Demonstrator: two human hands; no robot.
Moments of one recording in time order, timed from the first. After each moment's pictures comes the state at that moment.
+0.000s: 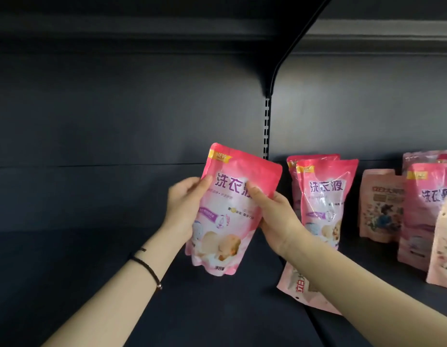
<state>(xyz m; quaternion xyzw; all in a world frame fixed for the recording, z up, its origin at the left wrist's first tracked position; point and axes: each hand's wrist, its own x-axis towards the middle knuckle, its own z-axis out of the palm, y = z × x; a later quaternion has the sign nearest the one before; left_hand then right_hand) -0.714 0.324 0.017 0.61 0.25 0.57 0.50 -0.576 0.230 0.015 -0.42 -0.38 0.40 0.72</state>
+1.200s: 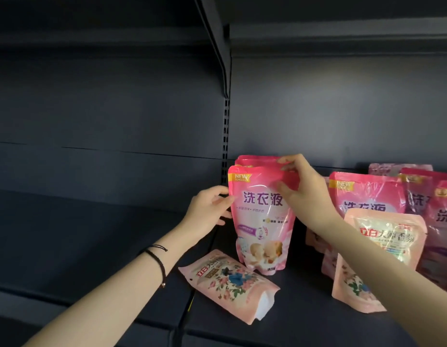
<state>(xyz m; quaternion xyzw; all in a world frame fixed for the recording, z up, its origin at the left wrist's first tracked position) -0.549 0.213 0.005 0.73 0.36 0.46 0.36 -0.354 0.146 0.045 -0.52 -0.66 -0.06 0.53</state>
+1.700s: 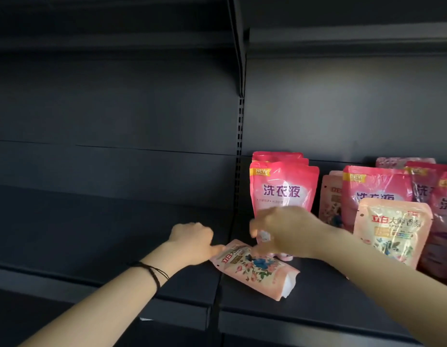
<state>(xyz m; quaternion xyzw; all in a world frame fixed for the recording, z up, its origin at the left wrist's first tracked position) -0.625 0.195 -0.028 0.86 0.50 0.00 -0.09 -0.432 0.100 0.034 -0.56 -0.82 -0.15 -0.04</state>
